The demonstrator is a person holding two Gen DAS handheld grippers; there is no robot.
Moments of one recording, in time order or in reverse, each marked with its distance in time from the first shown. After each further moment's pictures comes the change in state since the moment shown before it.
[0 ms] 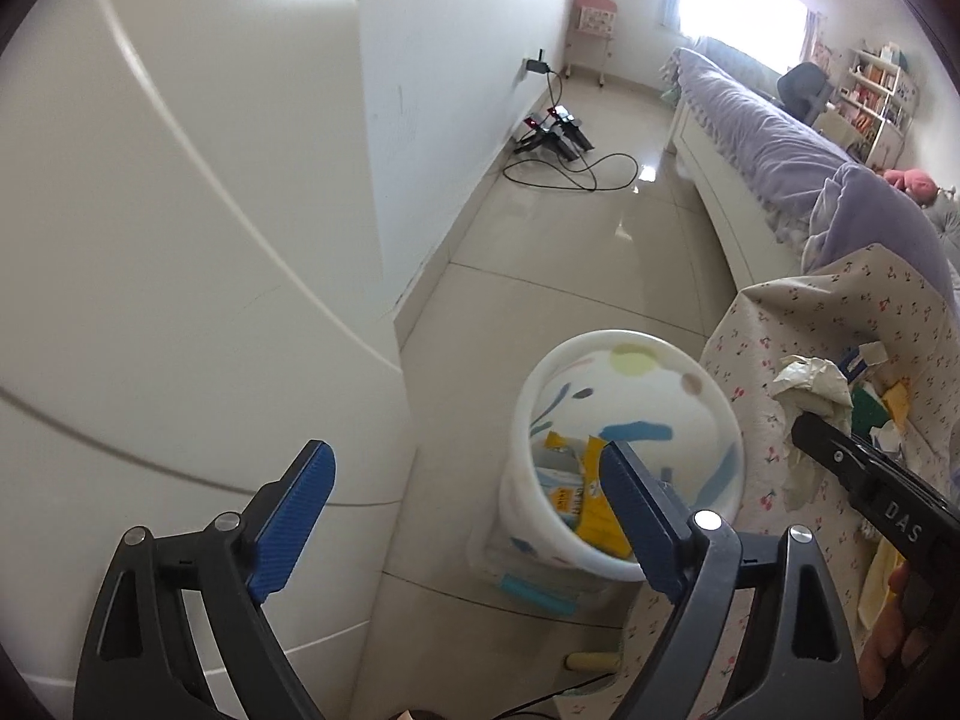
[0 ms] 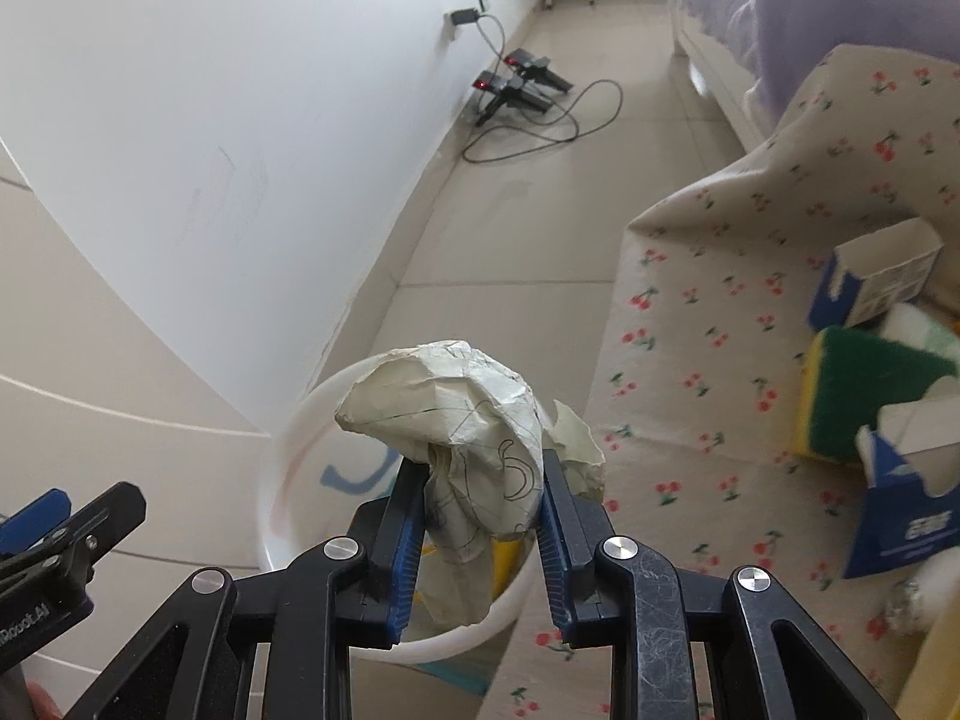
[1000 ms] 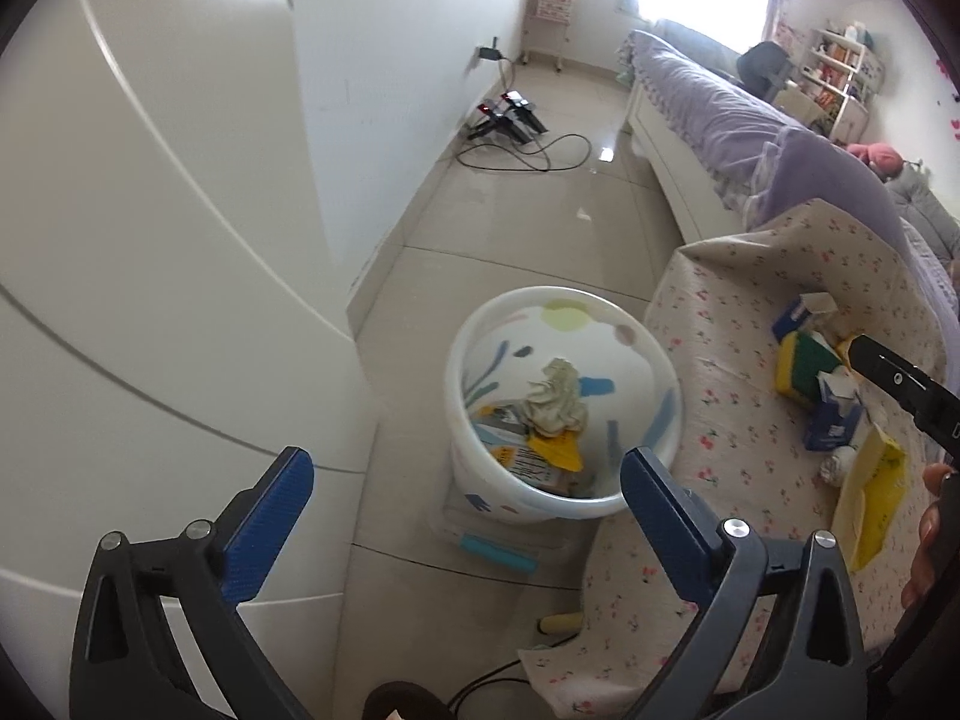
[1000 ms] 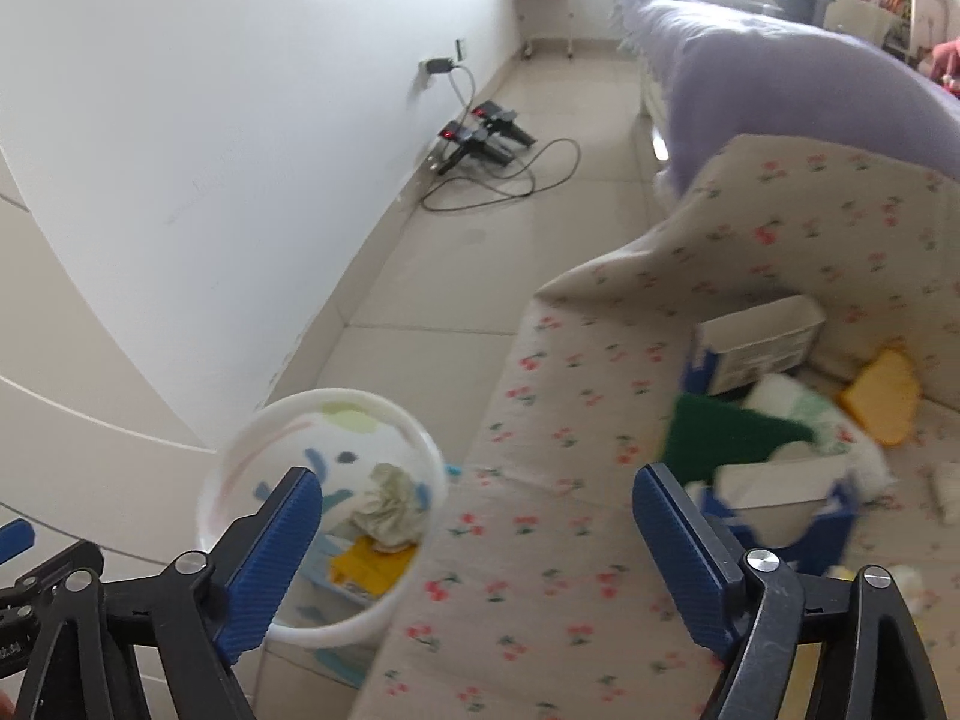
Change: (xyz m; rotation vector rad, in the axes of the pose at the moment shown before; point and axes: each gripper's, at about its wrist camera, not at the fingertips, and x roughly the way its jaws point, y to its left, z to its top) left arm -0.027 -0.029 -0.025 0.060 0.031 -0.094; right arm -0.064 -0.041 0.005 -0.066 -0.102 -0.122
